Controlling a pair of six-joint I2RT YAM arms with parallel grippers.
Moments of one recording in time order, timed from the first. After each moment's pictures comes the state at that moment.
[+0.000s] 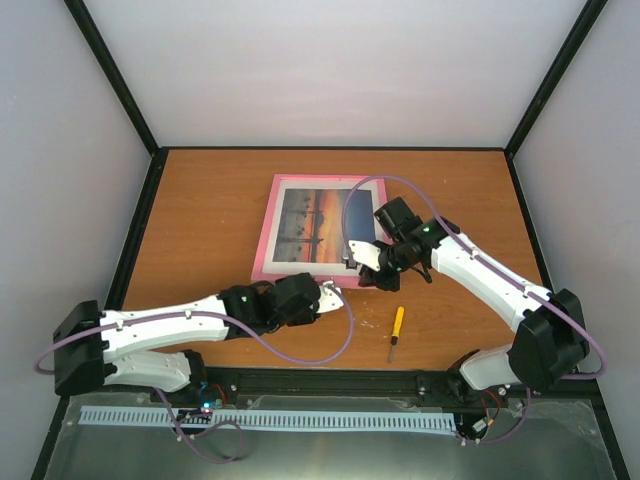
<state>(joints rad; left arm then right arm) -1.18 1.19 0.81 -0.46 -0.41 0.40 0.59 1.39 1.10 -0.92 -0.41 -0.83</state>
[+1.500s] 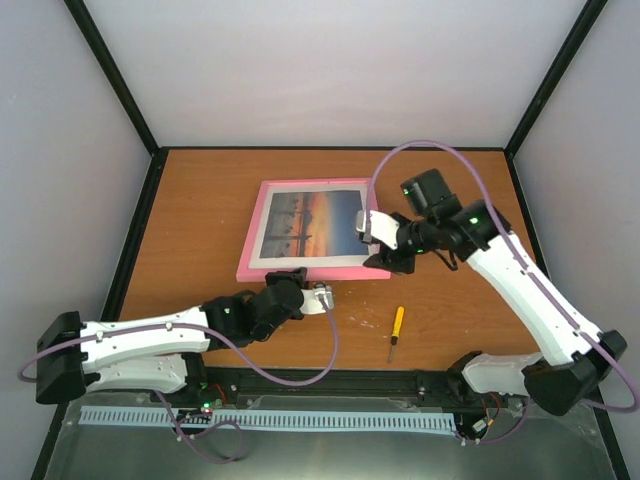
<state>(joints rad) -1.21 1.06 0.65 -0.20 -0.66 0.72 0.58 1.28 1.38 -1.13 -0.45 -0.75</state>
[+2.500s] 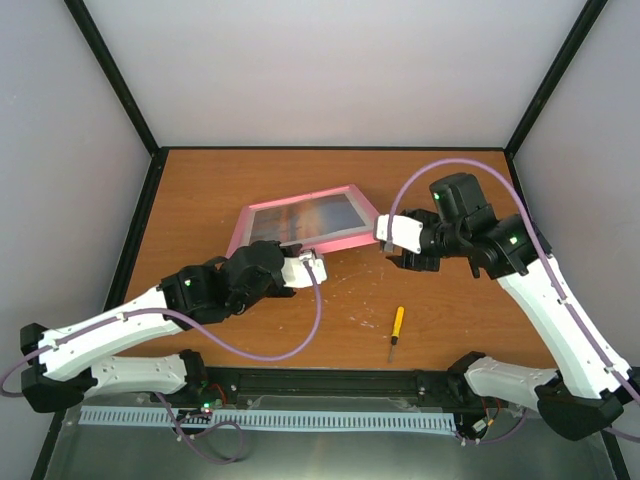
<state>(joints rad) -1.14 1.02 1.10 -0.66 -0.50 0.63 0.56 1.11 1.46 -1.17 -0.24 -0.94</state>
